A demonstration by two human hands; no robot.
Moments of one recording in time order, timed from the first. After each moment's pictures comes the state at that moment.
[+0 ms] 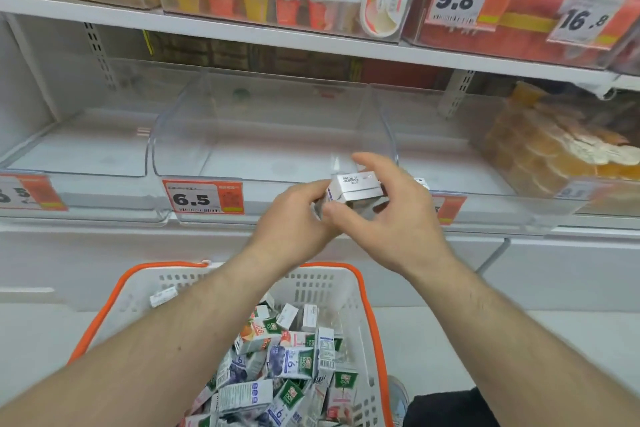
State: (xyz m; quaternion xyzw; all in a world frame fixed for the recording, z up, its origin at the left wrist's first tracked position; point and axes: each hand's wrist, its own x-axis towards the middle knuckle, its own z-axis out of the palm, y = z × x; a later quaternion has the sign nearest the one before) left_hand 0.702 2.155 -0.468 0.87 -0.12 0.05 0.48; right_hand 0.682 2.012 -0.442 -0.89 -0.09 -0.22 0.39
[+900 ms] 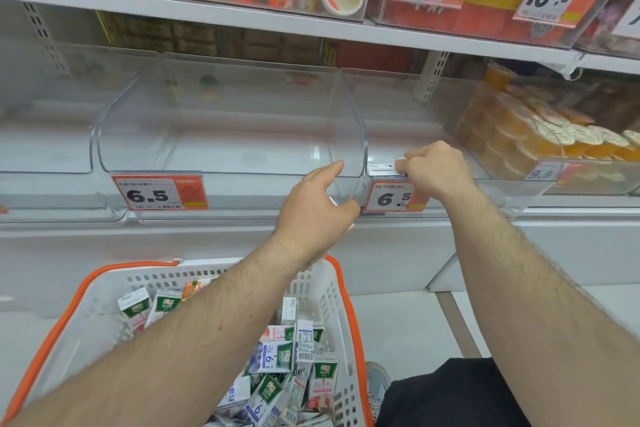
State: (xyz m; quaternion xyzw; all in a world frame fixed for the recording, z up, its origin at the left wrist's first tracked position) left_hand 0.714 2.090 -0.474 0.86 -0.08 0.02 0.51; right_hand 0.765 1.898 -0.438 -0.95 0.18 -0.06 0.25
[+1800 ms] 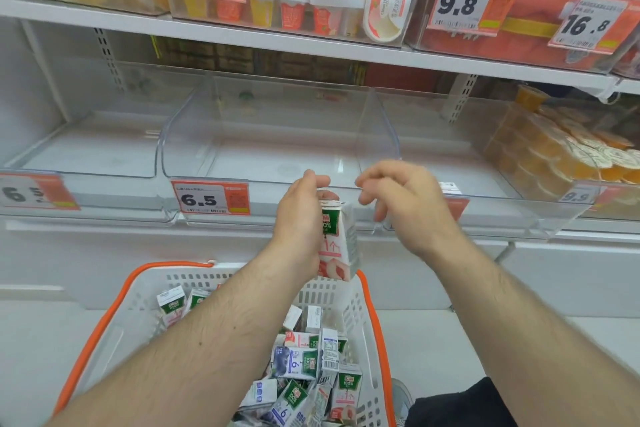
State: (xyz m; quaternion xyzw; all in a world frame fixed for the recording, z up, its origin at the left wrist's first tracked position) left_hand 0.699 2.127 -0.447 0.55 0.18 -0.03 0.81; right_hand 0.691 2.001 -0.415 -0.86 -0.09 -0.10 0.49
